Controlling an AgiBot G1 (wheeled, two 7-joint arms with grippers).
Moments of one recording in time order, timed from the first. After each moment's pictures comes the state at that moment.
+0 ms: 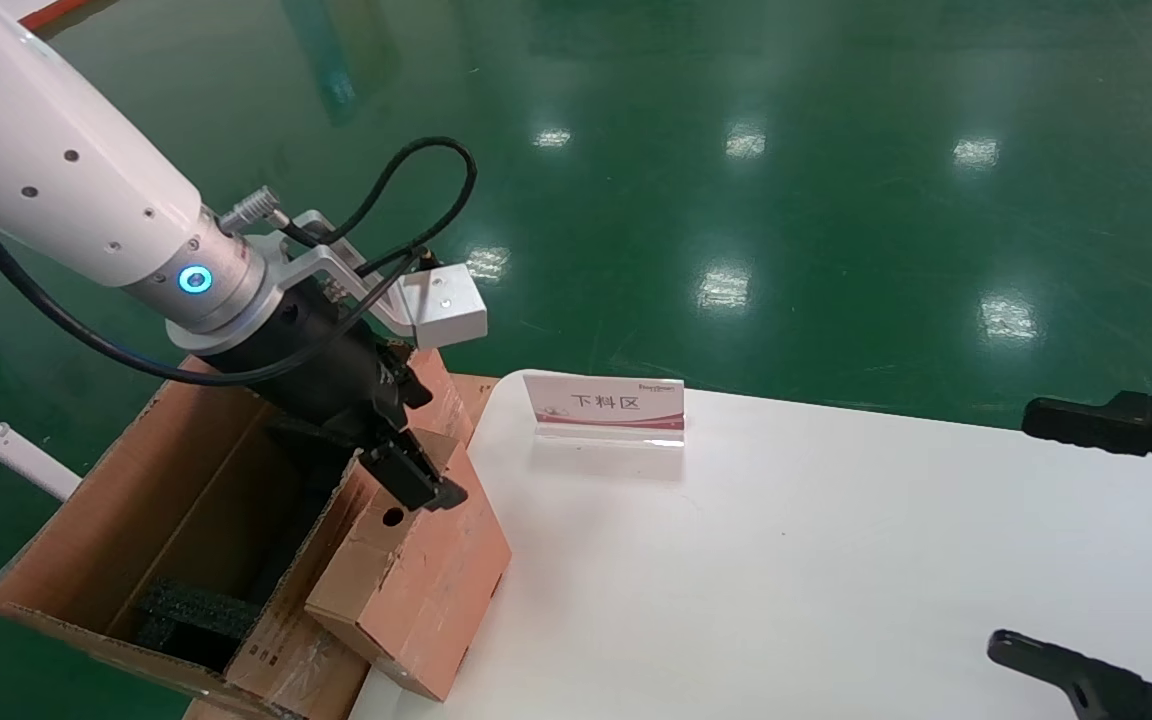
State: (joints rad) left arm -2.11 0.72 1.38 -1.36 1.54 1.58 -1.18; right arm 1.08 -0.61 -0.28 1.28 -0.73 -1.49 0.19
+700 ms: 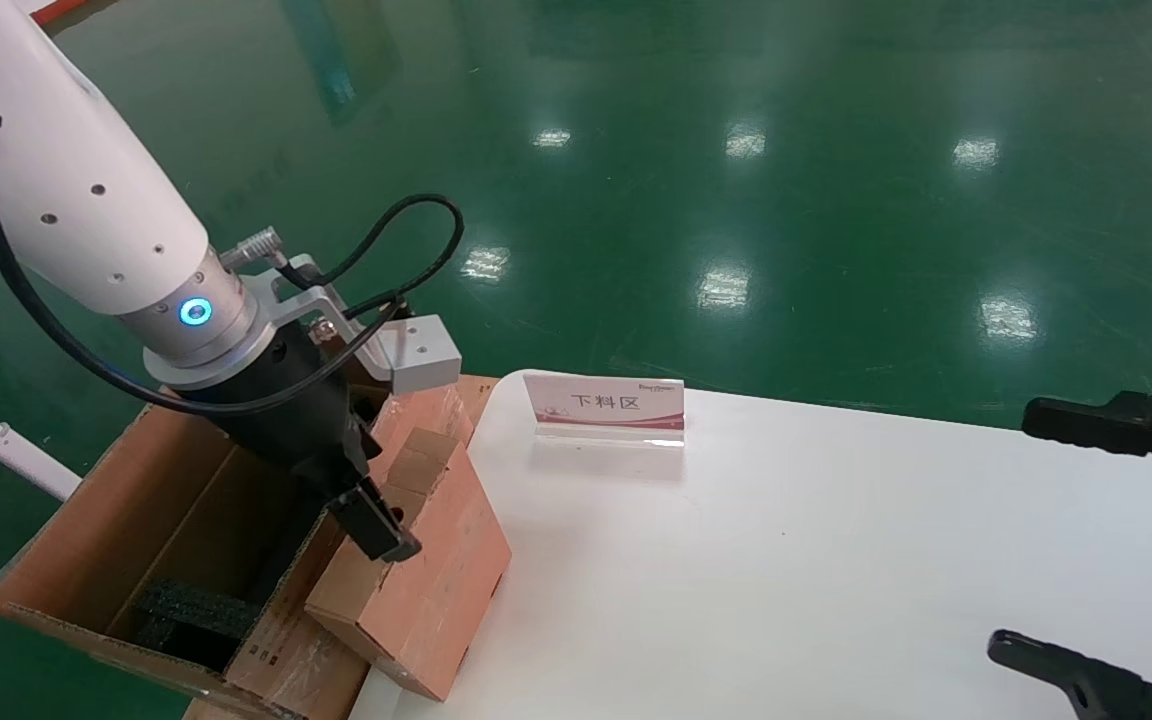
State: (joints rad) left arm -2.25 0.75 1.69 -1.36 1.45 1.55 -1.30; right arm 1.08 -0.61 -0.29 1.28 -0.73 -1.49 0.18
